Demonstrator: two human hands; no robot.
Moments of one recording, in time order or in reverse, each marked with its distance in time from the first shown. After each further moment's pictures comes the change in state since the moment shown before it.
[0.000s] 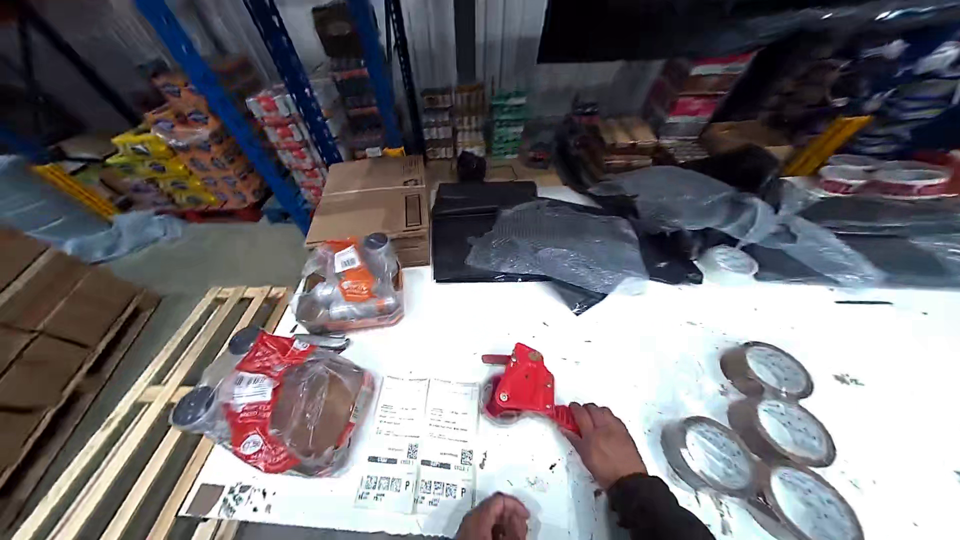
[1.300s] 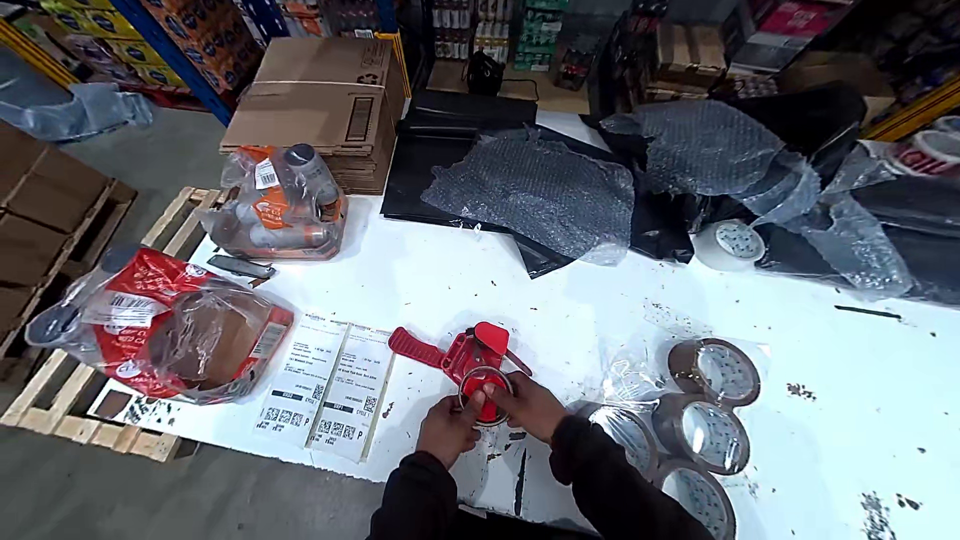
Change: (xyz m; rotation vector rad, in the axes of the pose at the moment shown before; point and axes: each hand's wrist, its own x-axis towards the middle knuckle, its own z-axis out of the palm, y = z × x) left_hand 0.138 0.054 0.078 -0.354 0.398 -0.677; right_hand 0.051 0.040 -0.056 0.691 -0.905 0.429
